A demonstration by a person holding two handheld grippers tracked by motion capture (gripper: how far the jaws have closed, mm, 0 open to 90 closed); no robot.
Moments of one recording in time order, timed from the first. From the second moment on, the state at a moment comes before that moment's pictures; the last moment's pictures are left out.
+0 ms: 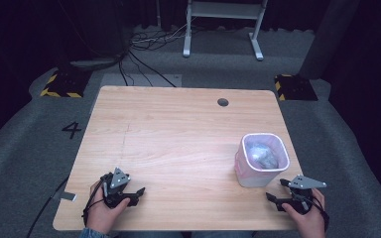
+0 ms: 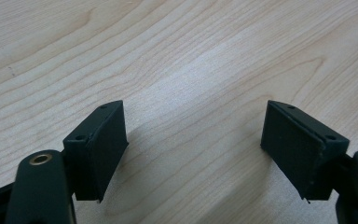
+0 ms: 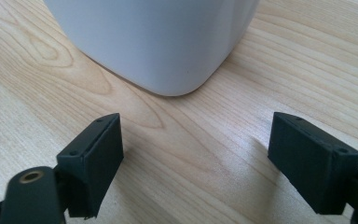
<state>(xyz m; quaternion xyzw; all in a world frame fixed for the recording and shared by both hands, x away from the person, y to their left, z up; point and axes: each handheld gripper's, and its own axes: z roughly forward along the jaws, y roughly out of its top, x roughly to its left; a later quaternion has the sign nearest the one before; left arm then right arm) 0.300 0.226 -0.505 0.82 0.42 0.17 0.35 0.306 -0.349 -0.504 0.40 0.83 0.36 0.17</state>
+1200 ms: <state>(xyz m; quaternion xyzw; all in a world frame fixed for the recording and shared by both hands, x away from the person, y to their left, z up) 0.295 0.228 -0.489 0.80 0.43 0.19 0.37 0.331 -0.385 -0.441 0.47 0.72 0.43 0.26</state>
